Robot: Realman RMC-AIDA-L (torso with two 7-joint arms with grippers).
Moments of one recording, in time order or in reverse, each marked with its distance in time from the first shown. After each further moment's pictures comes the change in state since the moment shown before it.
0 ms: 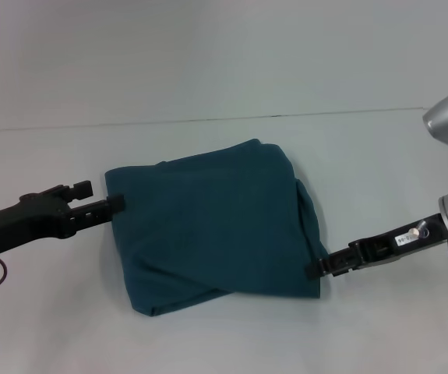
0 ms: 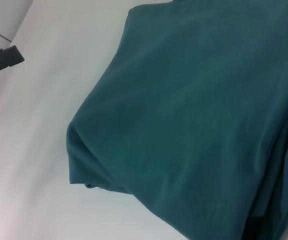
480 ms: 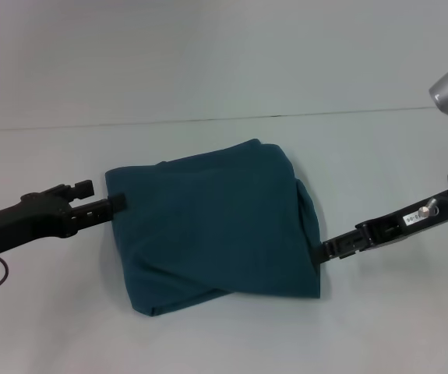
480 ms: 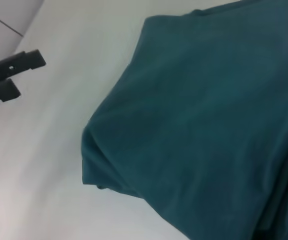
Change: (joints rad) left arm -0.001 -0.003 0.000 0.000 -0.002 -0.001 -0.003; right arm 0.025 -0.019 -0.003 -0.092 -0.011 -0.091 0.035
